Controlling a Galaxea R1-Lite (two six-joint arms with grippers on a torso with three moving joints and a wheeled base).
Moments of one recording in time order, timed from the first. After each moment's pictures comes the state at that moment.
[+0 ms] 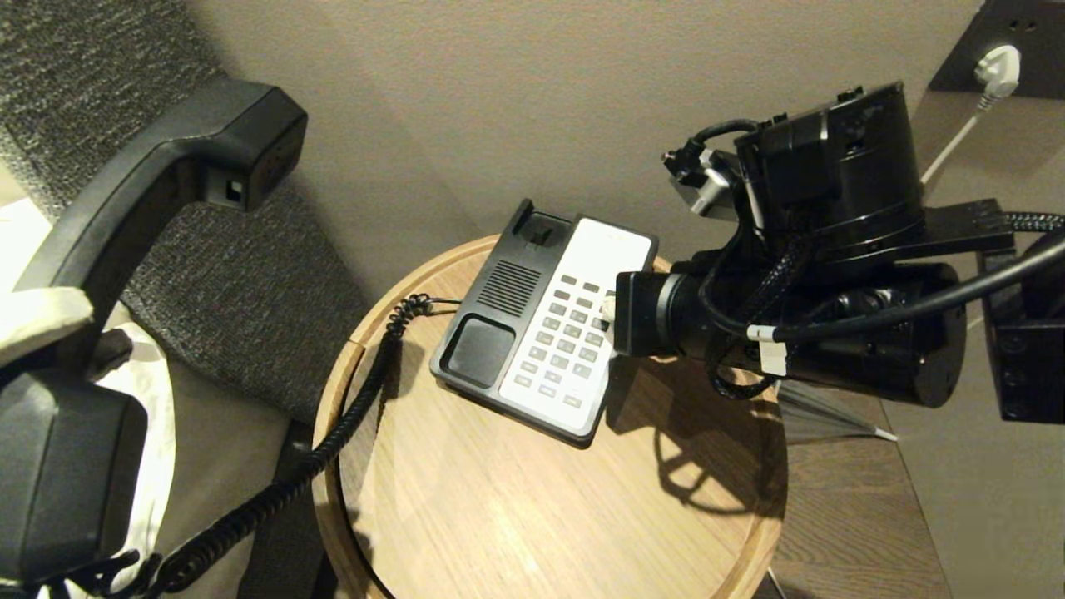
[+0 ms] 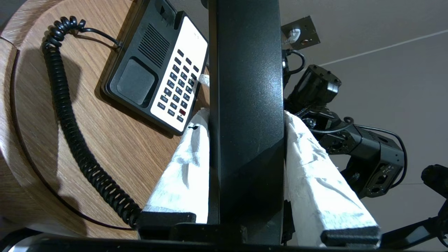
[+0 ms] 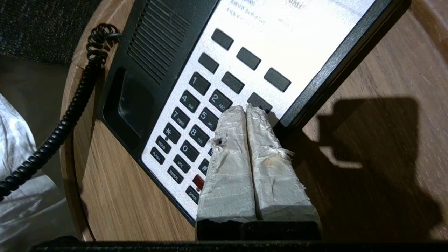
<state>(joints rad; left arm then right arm) -0.69 0.75 -0.74 -0.11 -0.06 -0.80 0.87 1.68 -1.28 0.04 -0.30 0.42</state>
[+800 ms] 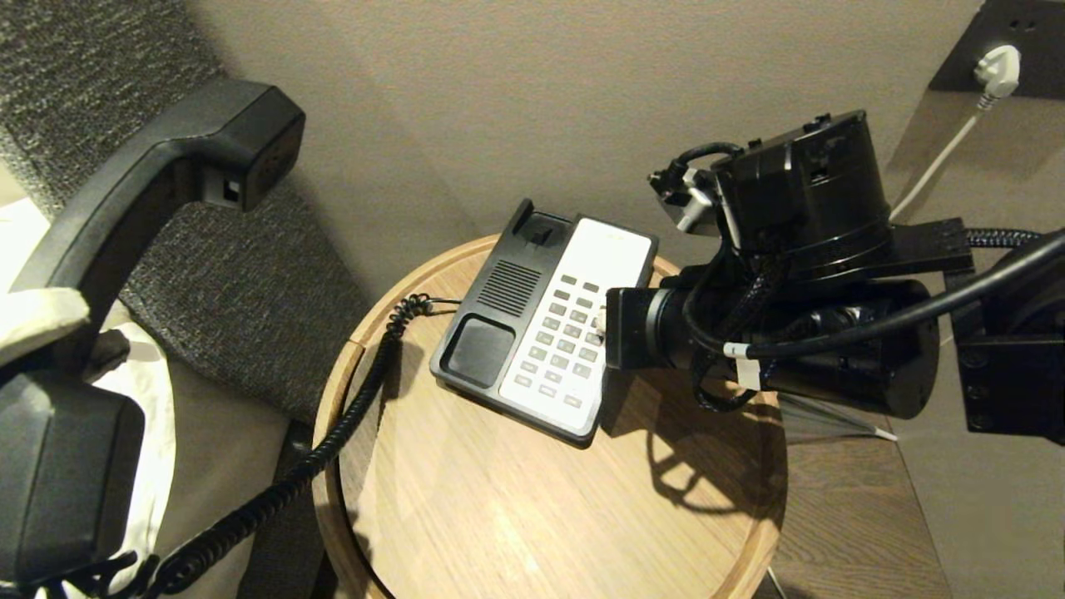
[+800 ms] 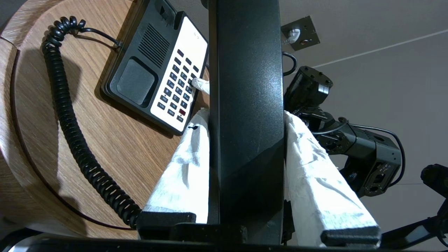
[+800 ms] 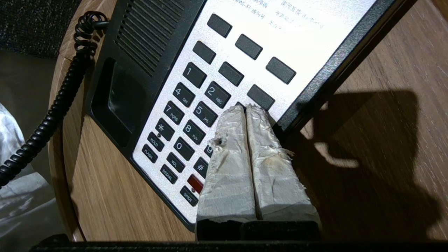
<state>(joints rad) -0.69 0.75 -0.74 -0.11 -0.06 -0.80 0.87 1.70 -1.26 0.02 -0.30 0.42</state>
